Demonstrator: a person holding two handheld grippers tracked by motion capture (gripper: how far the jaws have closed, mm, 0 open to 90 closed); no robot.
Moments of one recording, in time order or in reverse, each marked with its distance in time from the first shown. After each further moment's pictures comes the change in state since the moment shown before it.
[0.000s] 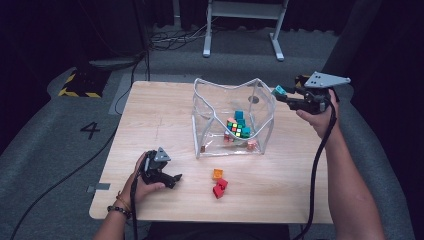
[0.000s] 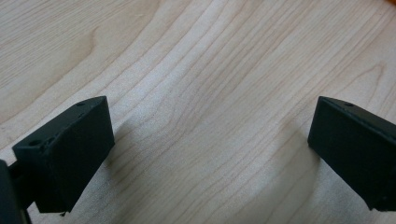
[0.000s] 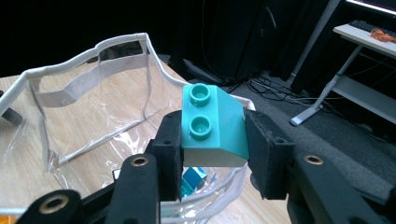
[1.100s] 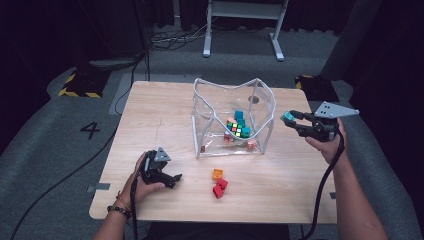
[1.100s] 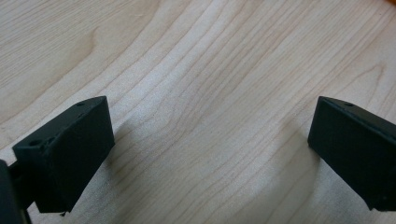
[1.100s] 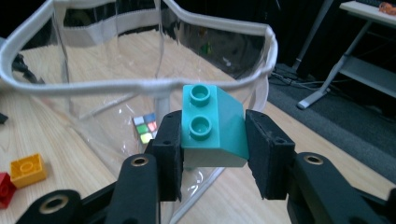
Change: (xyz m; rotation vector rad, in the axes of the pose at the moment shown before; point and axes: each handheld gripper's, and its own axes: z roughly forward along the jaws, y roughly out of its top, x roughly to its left) left arm 0.000 0.000 0.000 0.000 0.000 0.000; right arm 0.020 -0.070 -0.032 0.010 0.011 0.035
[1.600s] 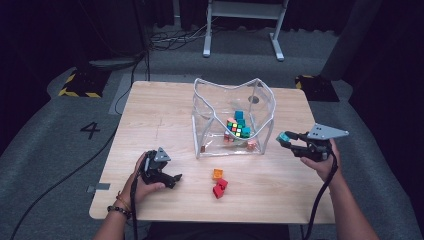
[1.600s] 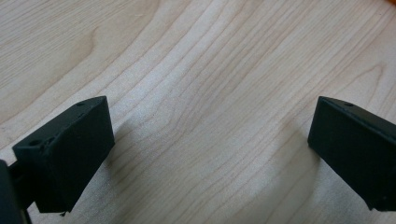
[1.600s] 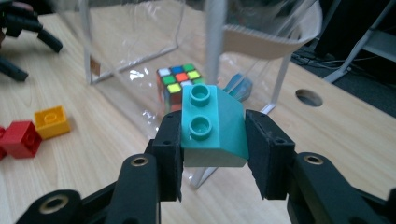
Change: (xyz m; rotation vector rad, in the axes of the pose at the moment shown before) left arm 0.000 0.000 0.000 0.000 0.000 0.000; right arm 0.025 -0.054 0.003 0.051 0.043 0.023
